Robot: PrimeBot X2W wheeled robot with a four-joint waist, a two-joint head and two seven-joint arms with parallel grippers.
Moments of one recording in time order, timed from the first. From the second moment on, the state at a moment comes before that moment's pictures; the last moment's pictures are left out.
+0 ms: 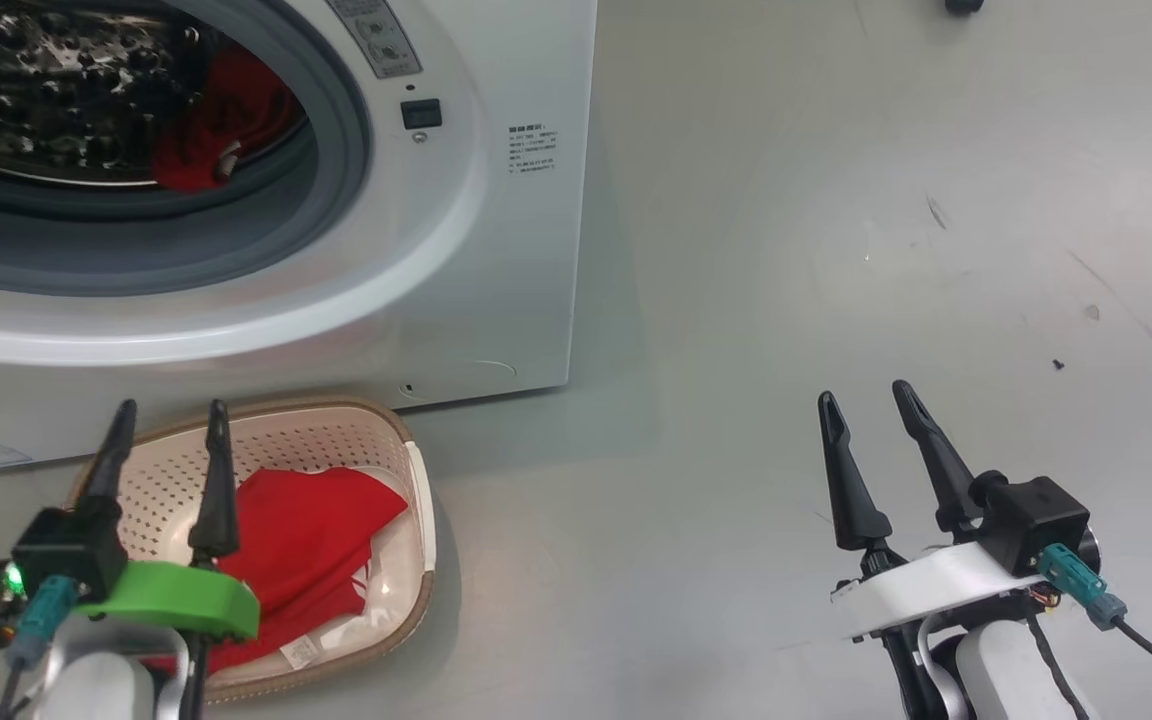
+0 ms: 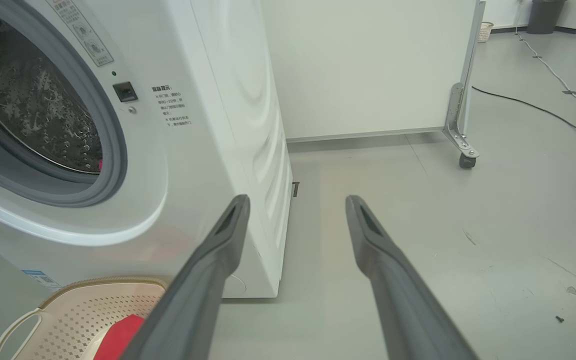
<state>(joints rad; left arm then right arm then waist) -0.11 0.07 0.00 0.19 -0.20 -0.04 -0.24 -0.06 -0.05 0.24 0.12 0.33 0.10 -0.25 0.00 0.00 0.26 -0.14</state>
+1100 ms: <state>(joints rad) -0.75 0.33 0.10 0.45 -0.20 -0.02 0.19 -0.21 -0.05 0.36 0.07 0.40 0.08 -0.25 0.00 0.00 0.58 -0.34</state>
